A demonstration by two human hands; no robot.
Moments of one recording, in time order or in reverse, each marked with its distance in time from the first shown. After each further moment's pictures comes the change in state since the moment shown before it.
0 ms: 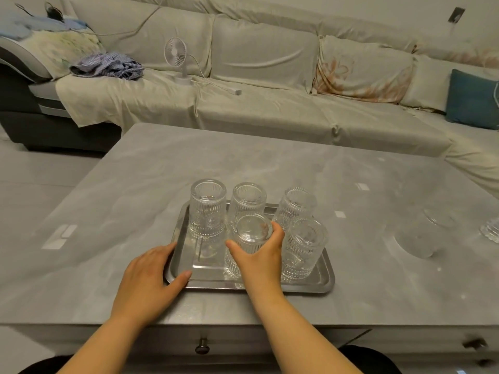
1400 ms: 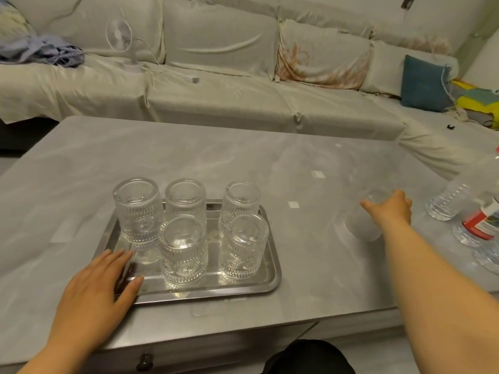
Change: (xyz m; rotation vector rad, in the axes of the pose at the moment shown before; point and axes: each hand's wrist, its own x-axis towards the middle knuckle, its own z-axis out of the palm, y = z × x) left_hand 0.007 0.031 0.030 0.165 -0.029 0.001; right_hand 0.154 0.061 -0.287 -0.559 0.512 0.339
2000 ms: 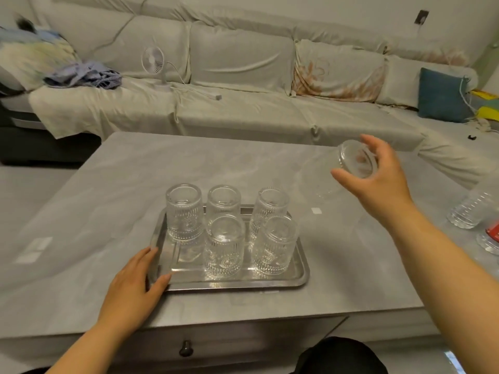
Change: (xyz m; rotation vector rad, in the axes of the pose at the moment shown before) left_hand -0.011 -0.024 -0.015 -0.212 -0.054 -0.101; right_hand -0.147 -0.107 -0.055 0.365 -0.127 -0.687
